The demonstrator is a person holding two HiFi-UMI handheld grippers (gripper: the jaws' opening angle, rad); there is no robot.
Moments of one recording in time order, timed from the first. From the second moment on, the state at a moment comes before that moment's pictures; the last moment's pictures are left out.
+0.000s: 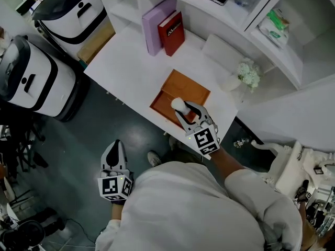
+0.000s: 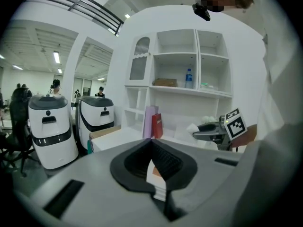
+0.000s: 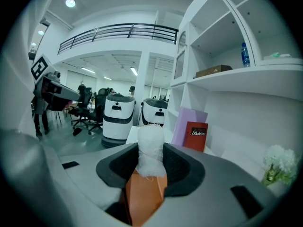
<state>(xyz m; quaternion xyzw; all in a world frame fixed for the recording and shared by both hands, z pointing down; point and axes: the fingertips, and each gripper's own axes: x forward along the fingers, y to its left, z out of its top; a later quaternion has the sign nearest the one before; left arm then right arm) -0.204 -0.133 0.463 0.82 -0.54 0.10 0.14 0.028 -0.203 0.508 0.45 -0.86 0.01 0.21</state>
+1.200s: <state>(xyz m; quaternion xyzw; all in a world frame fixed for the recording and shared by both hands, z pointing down) -0.175 -0.139 0.461 0.84 -0.52 0.10 0.13 0.039 -0.175 0.425 0.46 -0.88 0.00 0.12</state>
